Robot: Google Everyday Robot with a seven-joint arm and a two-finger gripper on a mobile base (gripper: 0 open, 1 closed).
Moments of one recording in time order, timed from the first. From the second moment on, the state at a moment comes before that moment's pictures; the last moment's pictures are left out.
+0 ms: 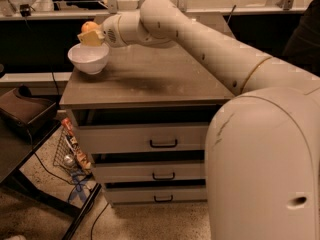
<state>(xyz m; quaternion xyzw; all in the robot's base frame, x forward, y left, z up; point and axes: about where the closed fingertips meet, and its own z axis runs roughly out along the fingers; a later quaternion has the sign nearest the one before) 0.761 0.202 0.916 -0.41 0.69 0.34 0.49</state>
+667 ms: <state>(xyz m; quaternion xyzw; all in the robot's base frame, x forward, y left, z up) 0.753 0.225 0.906 -0.44 0.69 0.34 0.47</state>
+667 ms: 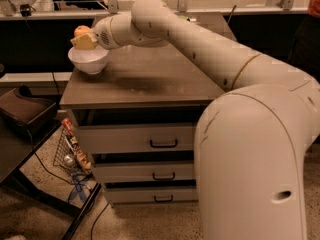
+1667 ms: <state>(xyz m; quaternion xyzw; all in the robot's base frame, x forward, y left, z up) 0.750 0.233 0.902 -0.44 0.69 0.35 0.46</state>
